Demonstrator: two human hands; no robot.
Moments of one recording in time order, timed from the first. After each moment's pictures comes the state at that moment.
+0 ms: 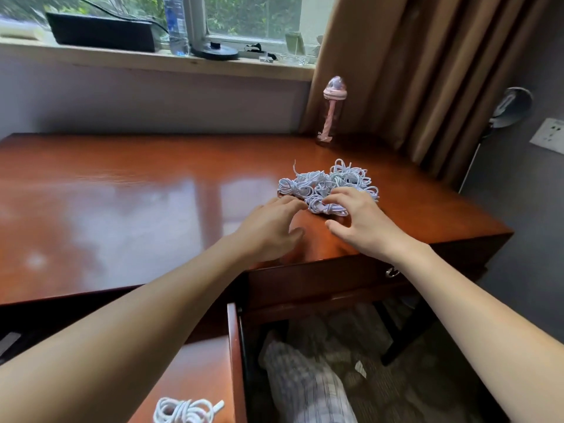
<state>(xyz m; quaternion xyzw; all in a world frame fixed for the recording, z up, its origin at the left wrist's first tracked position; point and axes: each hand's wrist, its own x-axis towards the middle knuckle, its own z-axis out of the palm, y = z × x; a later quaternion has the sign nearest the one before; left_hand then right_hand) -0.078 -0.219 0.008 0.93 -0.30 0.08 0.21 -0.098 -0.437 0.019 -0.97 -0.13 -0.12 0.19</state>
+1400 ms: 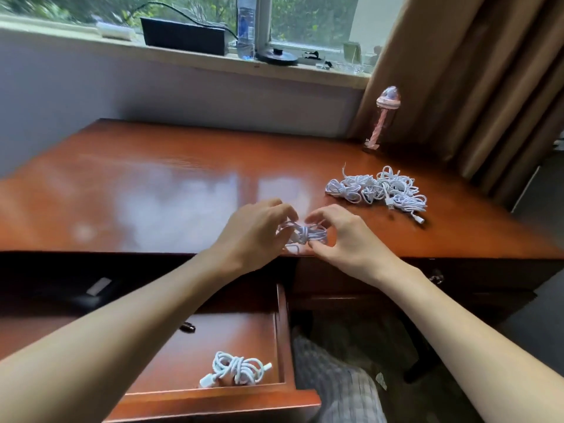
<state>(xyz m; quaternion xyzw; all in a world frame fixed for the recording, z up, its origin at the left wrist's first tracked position) -0.151 -0.115 0.011 0.92 -0.23 0.22 0.22 -0.144 -0.327 0.012 -0.91 -0.27 -0.12 0.27</state>
